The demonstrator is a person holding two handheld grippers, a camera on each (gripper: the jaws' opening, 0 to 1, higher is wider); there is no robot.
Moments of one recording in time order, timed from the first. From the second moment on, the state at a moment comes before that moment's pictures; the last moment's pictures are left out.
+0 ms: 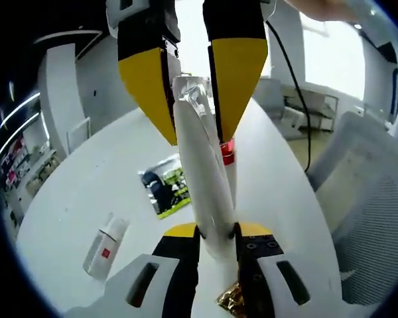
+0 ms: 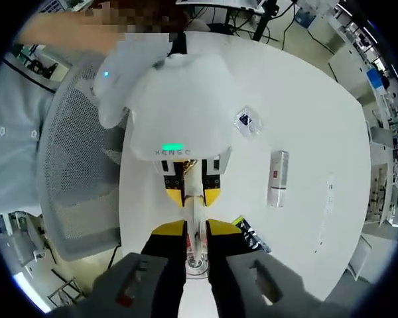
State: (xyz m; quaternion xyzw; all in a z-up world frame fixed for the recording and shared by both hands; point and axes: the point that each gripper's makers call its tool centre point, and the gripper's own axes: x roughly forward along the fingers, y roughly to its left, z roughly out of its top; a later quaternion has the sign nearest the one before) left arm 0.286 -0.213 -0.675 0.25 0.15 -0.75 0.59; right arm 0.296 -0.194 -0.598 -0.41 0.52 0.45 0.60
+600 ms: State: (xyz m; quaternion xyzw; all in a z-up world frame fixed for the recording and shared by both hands) left arm 0.287 -0.214 -0.676 0.25 0.15 -0.77 0.56; right arm 0.295 -0.195 -0.600 -0.38 0.55 0.43 0.61
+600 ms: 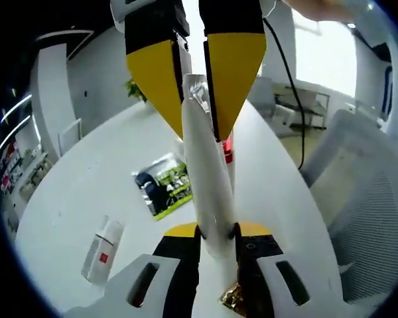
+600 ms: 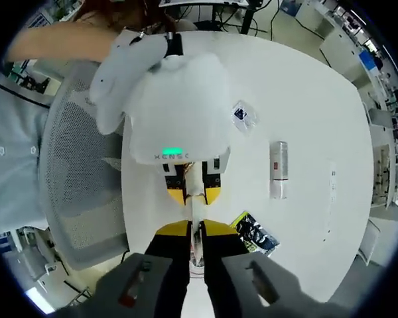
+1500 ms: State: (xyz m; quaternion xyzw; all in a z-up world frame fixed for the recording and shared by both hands) left arm 0.300 -0.190 -0.658 0.24 0.18 -0.73 0.62; right arm 0.299 -0.206 -0.596 -0.38 0.51 0.42 0.65
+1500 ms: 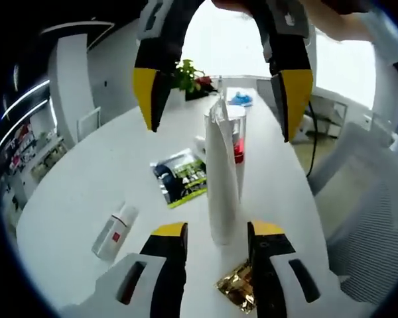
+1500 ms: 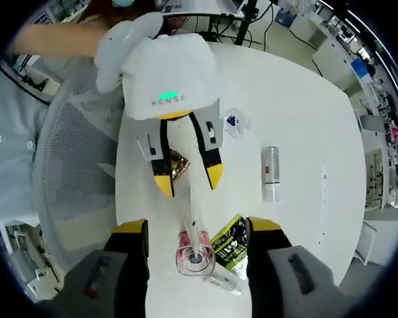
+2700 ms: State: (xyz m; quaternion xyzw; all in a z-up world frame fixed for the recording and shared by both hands) left arm 0.313 -0.122 -0.592 0.18 0.19 -0.62 0.74; right arm 0.274 -0.242 -0.574 -0.25 0.41 0.31 0.82
